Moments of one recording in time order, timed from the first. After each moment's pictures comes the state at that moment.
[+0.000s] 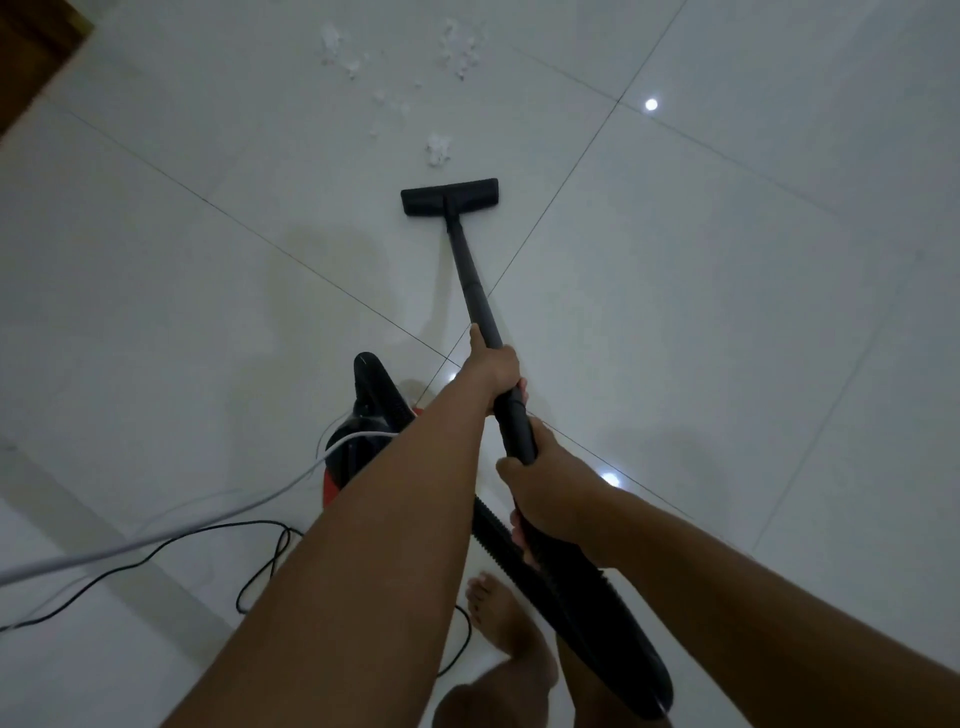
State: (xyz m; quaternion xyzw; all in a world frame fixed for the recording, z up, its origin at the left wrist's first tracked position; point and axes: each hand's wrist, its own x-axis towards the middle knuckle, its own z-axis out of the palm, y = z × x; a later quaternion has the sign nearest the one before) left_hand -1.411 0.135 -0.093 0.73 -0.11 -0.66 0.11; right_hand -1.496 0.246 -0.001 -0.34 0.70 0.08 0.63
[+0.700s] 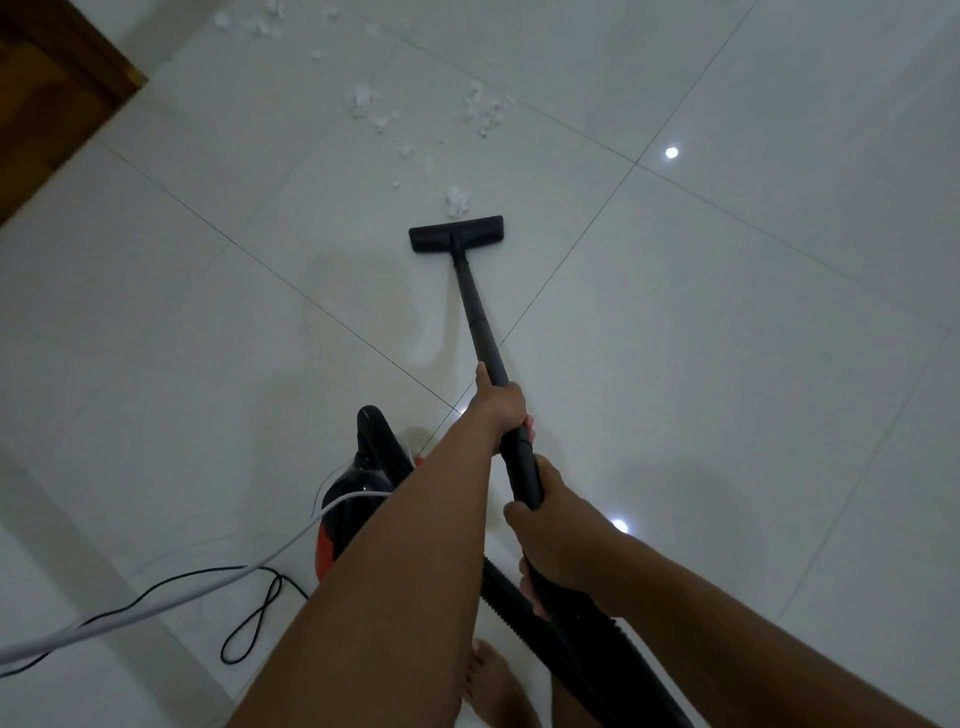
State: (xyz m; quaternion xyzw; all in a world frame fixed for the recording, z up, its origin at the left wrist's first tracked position) left_hand -1.417 0.097 -0.099 0.73 -0.08 -0.66 0.14; right_hand -1.511 0.199 0.010 -0.36 0.64 0.09 0.67
